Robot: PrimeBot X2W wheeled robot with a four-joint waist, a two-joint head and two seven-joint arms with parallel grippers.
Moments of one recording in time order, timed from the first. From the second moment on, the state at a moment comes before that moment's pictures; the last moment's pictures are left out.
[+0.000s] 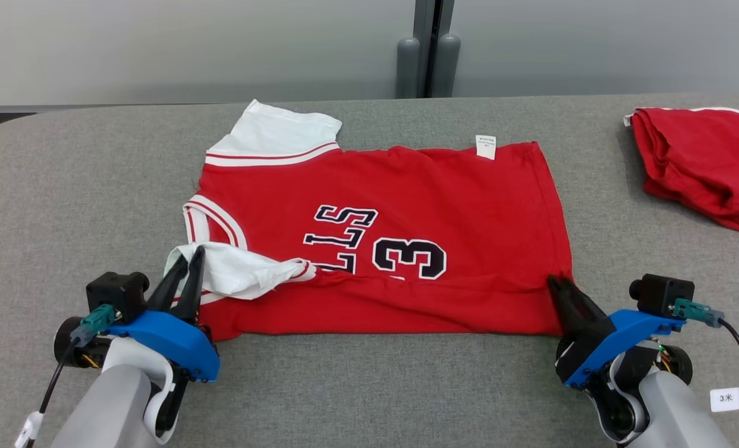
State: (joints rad) left arm -0.42 0.30 -0.42 0.67 -0.54 -0.13 -0.24; right arm -0.35 -0.11 0.10 0.59 0.55 0.13 0.02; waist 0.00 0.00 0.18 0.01
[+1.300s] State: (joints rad) left arm -0.26 0.30 -0.42 0.74 -0.71 -0.13 -0.26; right arm -0.32 -0.15 0.25 0.79 0.57 0.13 -0.15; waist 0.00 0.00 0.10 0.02
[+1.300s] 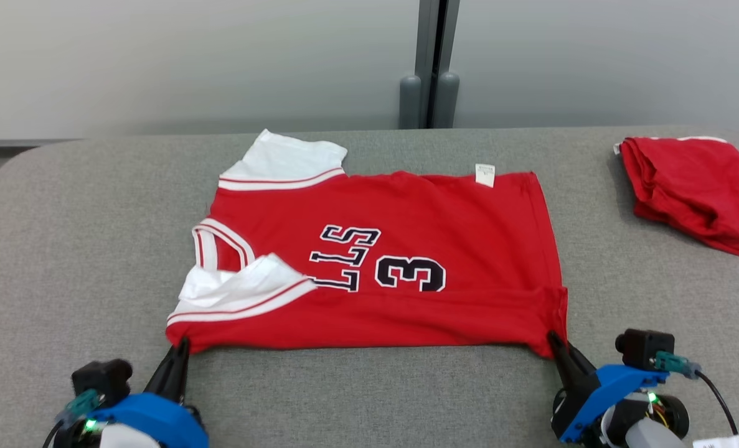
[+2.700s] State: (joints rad) left arm 0.03 0.22 -0.13 0.20 -0.44 0.01 -0.26; right arm -0.01 -0.10 0.05 0.27 0.34 0.13 -0.19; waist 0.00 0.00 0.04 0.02
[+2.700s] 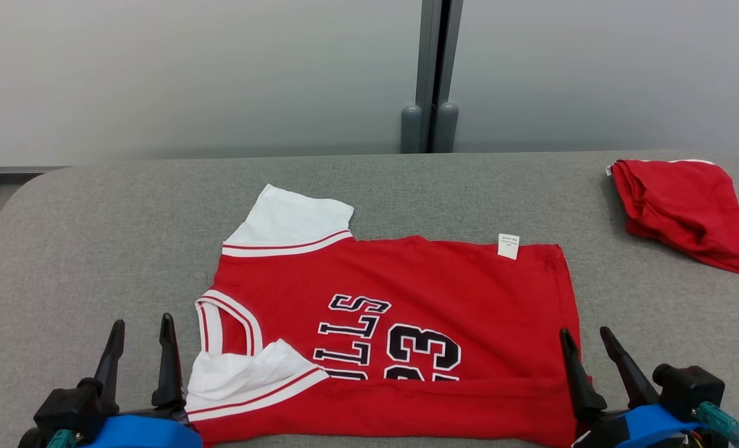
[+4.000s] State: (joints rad) left arm 0.00 0.15 0.02 0.44 -0.16 -0.10 -0.26; right arm 0.01 -0.05 0.04 0.37 0.14 0.13 -0.26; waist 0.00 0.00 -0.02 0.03
